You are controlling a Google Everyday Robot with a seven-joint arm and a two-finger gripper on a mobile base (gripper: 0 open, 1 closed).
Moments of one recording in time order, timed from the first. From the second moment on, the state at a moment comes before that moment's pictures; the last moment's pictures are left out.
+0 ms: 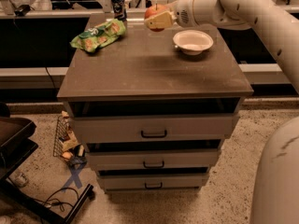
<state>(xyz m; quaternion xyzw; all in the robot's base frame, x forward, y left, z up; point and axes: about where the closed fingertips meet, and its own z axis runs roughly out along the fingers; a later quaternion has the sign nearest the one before) 0.784 -0.047 0.963 -0.39 0.72 0.21 0.54</state>
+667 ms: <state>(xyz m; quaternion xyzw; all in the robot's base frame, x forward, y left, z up) 0.813 -0.017 0.944 -0.41 0.72 0.20 0.52</state>
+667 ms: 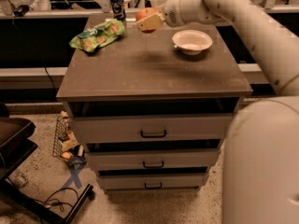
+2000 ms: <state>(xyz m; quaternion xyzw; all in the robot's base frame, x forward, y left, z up) 0.887 0.059 0.845 -0.44 0.74 0.24 0.46</state>
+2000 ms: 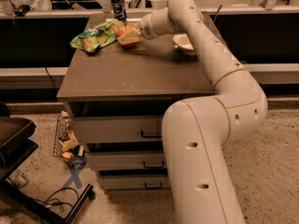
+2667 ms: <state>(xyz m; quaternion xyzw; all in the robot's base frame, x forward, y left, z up) 0.890 0.063 0.836 -0.43 0.74 0.25 0.45</state>
